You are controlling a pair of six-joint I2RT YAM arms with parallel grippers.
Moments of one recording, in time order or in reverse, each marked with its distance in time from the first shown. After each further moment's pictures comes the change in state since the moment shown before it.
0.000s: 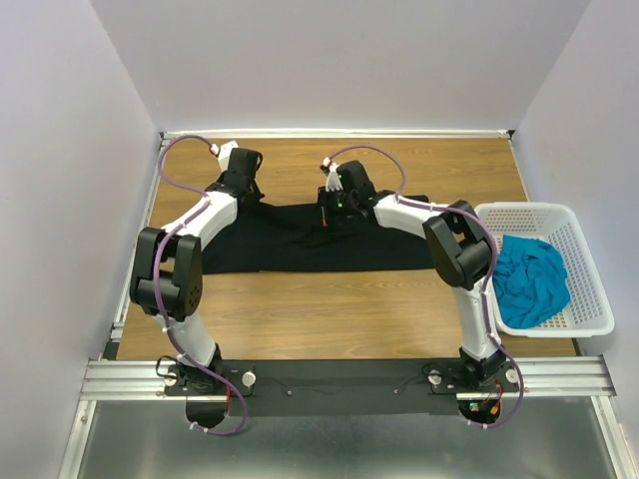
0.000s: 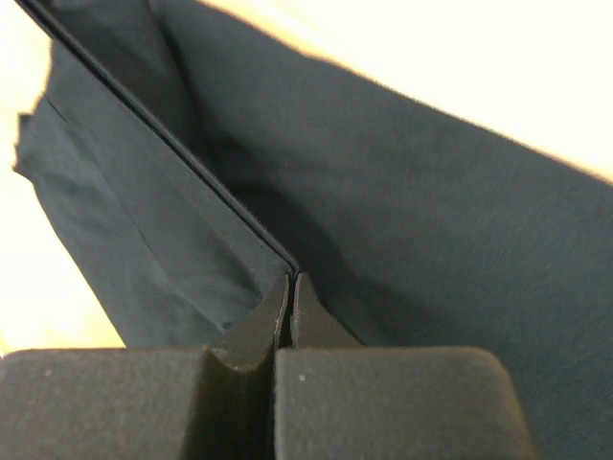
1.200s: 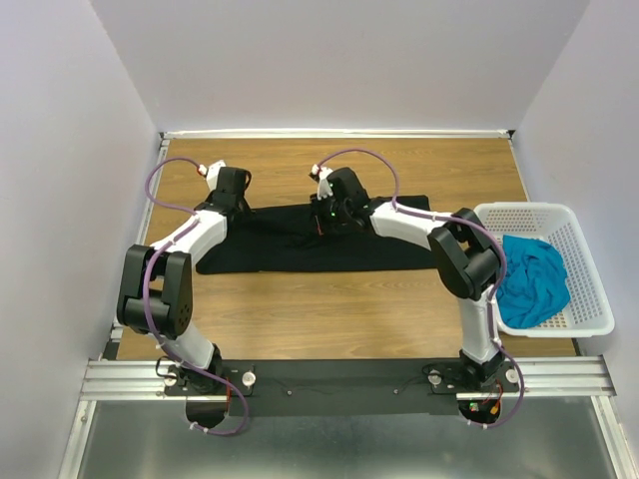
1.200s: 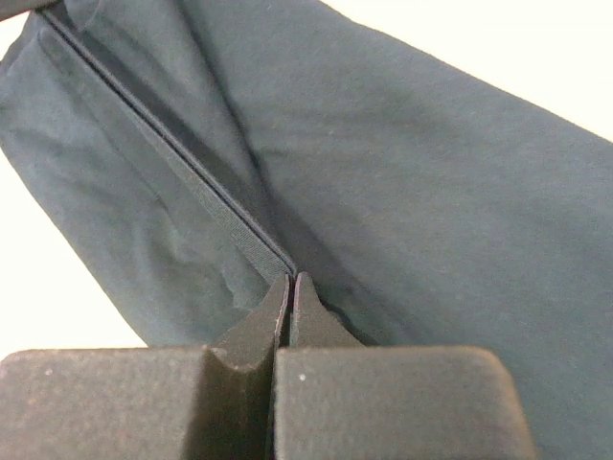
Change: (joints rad) left arm 0.042 -0.146 -0.223 0.031 0.033 -0.043; right arm 0.080 -0.089 -0.080 -0.020 0.121 -0.110
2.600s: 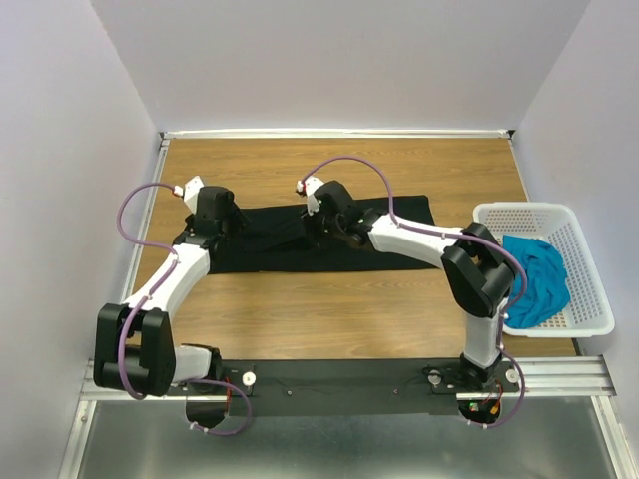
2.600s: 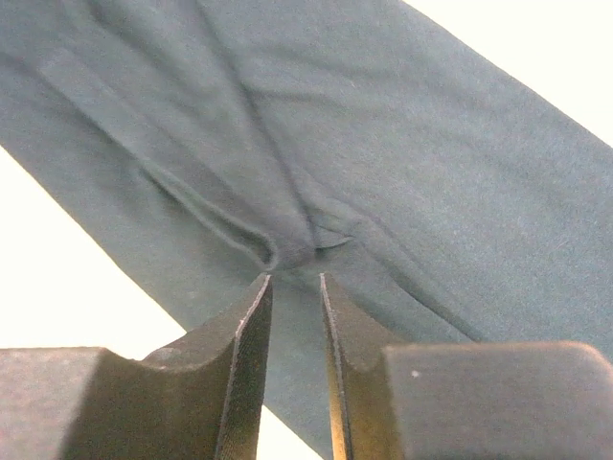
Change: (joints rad) left arm 0.024 -0.321 -0.230 0.015 0.022 -0.120; right arm 0.137 -0.136 -0.076 -0.090 0.269 -0.182
